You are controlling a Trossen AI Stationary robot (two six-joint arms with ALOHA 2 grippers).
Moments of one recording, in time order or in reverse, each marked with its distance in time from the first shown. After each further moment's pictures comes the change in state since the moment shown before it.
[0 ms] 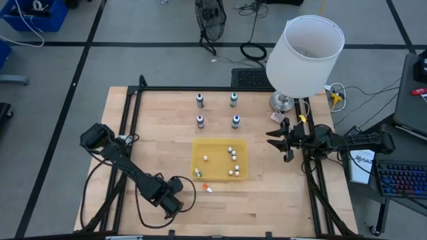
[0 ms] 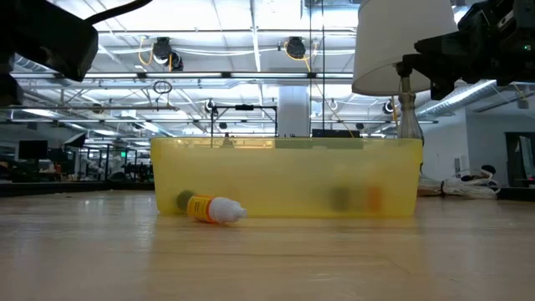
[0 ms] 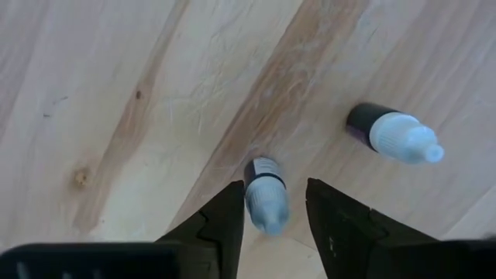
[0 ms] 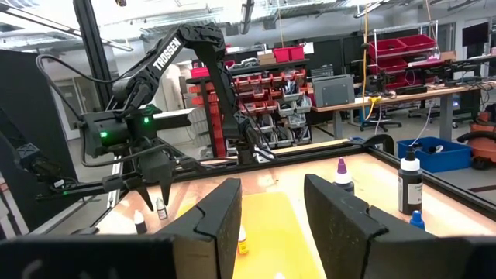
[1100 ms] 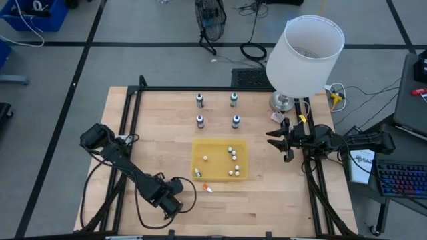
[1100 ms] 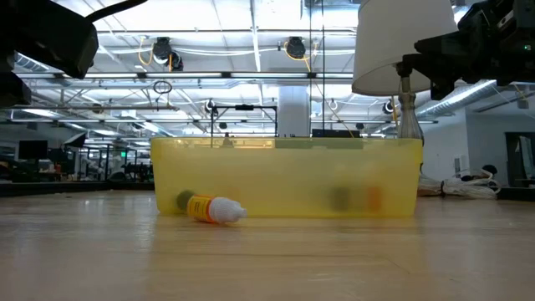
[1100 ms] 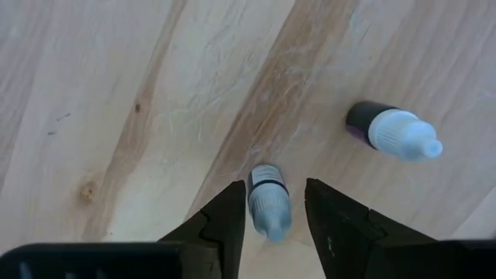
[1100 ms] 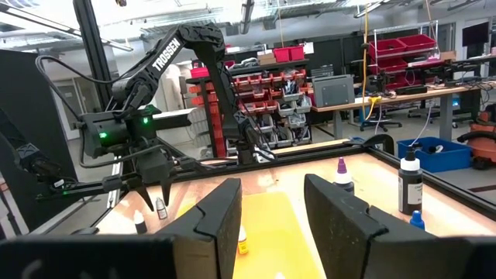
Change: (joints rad) left arm -0.008 0.003 0.000 0.001 -0.019 0.059; right arm 0.000 0.000 0.000 0.000 0.000 0.000
